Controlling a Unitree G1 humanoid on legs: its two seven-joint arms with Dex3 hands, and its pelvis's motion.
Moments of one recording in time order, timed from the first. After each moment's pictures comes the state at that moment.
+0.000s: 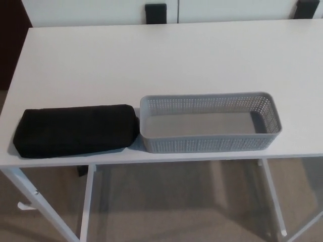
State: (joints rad) left_arm 0.52 0.66 0.64 0.47 -0.26 -0.06 -0.46; right_arm -0.02 -0.29 -0.27 1.21 0.12 -0.31 0.18
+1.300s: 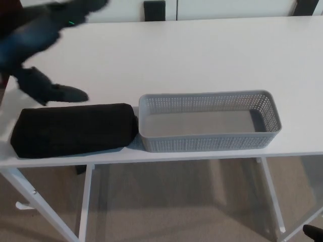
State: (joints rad) left_arm -0.57 0.86 -0.25 -0.12 0.22 0.11 -0.54; right_arm -0.09 -0.29 -0.24 1.21 0.10 -0.31 0.17
